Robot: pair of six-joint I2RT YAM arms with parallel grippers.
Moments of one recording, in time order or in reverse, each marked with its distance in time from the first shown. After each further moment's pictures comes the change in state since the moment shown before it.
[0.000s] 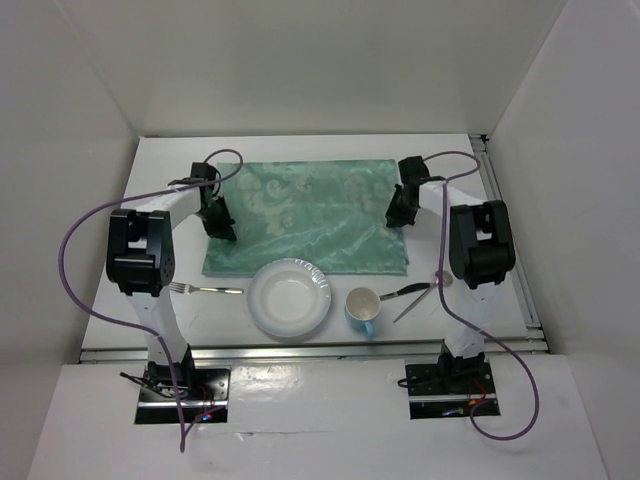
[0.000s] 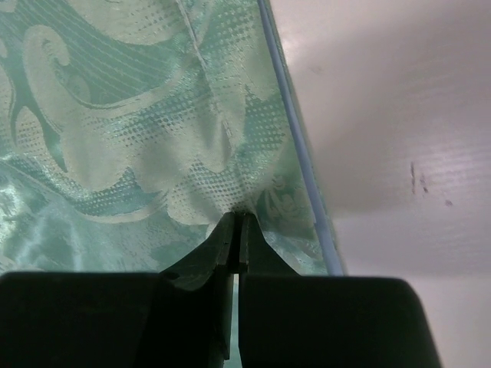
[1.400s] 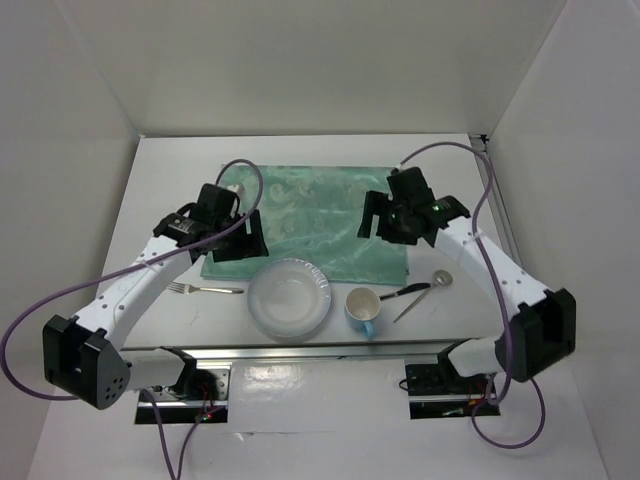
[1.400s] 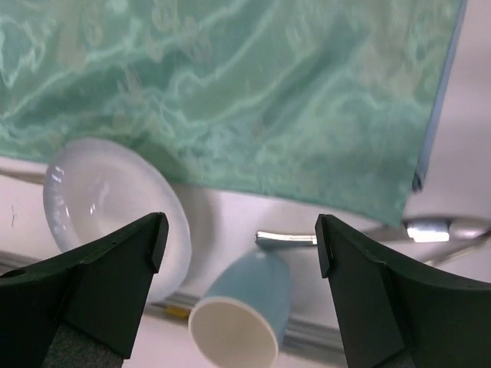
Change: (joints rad) left arm -0.344 -0.735 -0.306 -0.151 -0.077 -0.074; right arm 0.279 -0.635 -0.183 -0.249 0.022 -0.031
